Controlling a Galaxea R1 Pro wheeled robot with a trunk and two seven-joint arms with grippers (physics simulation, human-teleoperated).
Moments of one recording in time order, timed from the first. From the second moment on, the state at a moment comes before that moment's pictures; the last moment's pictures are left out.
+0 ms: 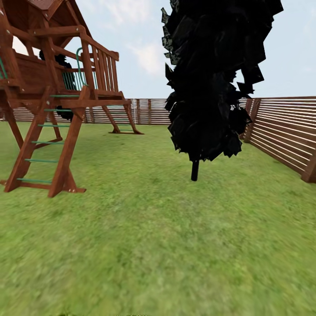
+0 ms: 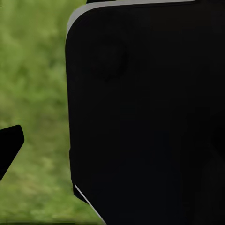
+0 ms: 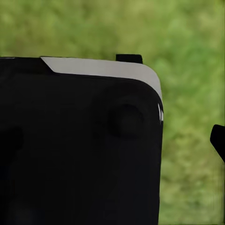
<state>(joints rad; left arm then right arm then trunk) 0.02 0.00 0.01 -0.06 0.01 -0.01 0.00 -0.05 0.01 0.00 -0.04 0.00 -0.09 0.00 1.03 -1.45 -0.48</state>
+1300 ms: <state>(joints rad) 0.02 0.00 0.01 -0.06 0.01 -0.01 0.00 -0.05 0.00 0.01 -0.04 0.00 -0.09 0.00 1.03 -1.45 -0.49</state>
